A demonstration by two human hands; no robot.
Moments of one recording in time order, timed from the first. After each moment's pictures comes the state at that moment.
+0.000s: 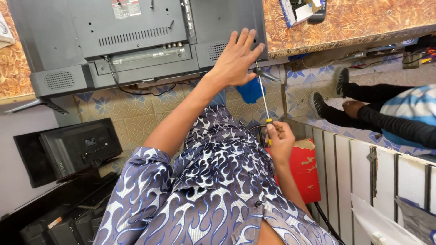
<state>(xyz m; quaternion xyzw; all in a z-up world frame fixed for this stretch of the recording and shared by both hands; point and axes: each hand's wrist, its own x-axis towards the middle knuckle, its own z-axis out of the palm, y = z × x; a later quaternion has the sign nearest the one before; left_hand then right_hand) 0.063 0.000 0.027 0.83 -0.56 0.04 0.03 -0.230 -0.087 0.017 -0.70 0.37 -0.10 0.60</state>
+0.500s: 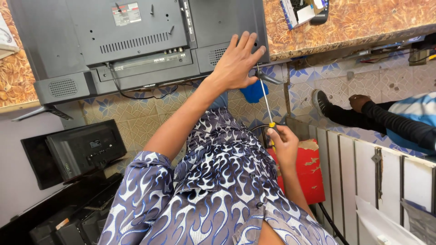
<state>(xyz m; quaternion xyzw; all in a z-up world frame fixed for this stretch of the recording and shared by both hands) 0.067 0.001 0.029 0.82 -0.56 0.02 0.06 -0.225 -0.095 0.038 -0.73 0.38 -0.03 0.57</state>
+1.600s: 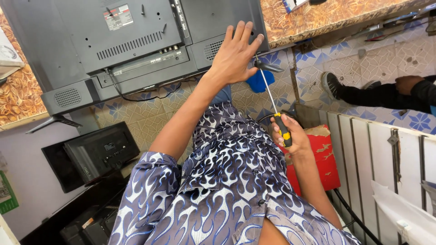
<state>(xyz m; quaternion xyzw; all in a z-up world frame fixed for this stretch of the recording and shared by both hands) 0.065 0.001 0.029 0.82 -0.57 0.02 0.06 -0.247 -0.139 -0.050 -0.21 0.31 0.09 0.92</state>
